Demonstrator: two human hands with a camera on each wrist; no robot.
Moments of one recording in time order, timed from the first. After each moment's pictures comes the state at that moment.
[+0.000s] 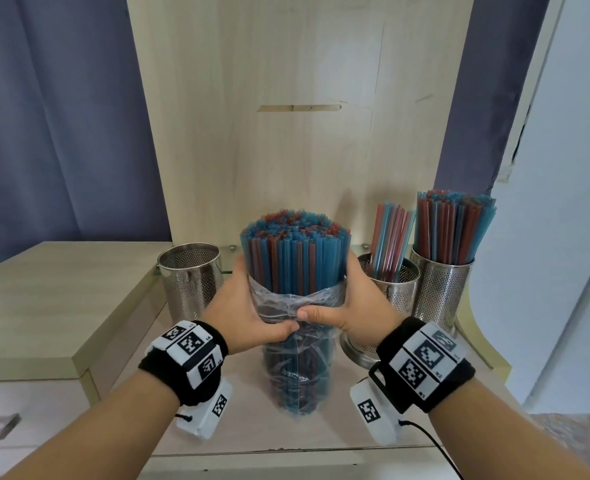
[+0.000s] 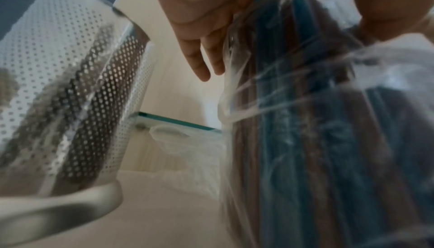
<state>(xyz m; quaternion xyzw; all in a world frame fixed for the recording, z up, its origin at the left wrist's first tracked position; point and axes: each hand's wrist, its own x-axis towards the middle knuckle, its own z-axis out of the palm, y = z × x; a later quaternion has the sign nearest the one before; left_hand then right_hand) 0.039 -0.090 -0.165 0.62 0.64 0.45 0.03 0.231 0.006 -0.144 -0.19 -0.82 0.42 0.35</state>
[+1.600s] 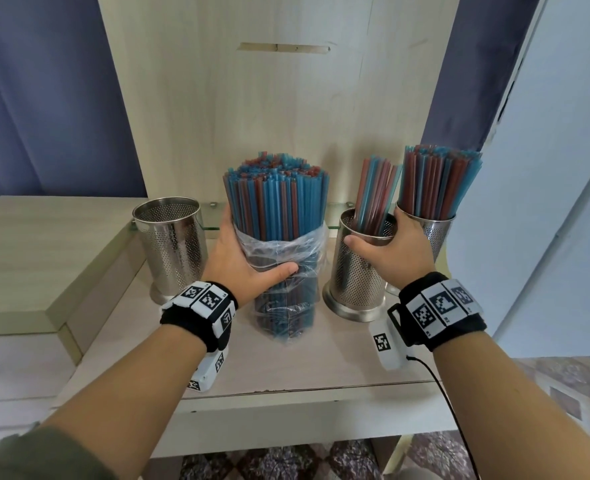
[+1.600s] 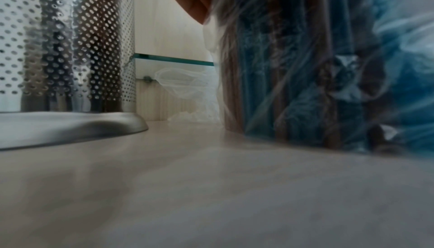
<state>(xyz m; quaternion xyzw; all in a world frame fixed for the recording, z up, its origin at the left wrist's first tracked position) 0.052 -0.067 -0.192 0.53 0.68 0.51 0.00 0.277 0.054 -0.160 -0.48 -0.75 0.19 0.41</state>
